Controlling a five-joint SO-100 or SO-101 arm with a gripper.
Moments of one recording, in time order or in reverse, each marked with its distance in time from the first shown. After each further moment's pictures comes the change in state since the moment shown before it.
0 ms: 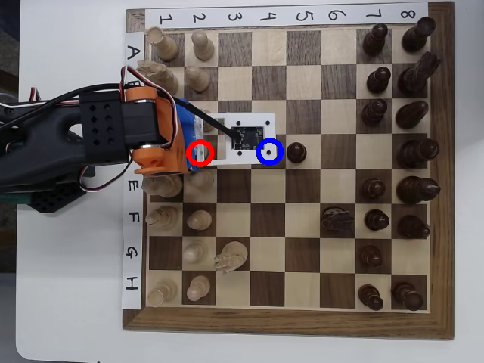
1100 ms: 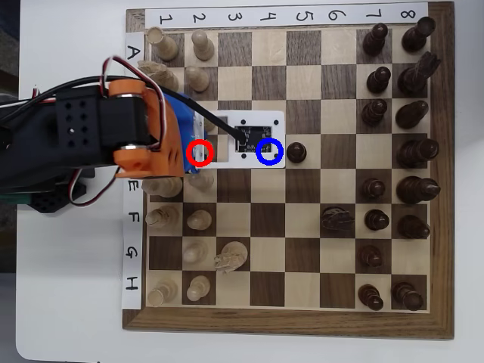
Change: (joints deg) arm 1.9 0.0 -21.2 14.6 0.1
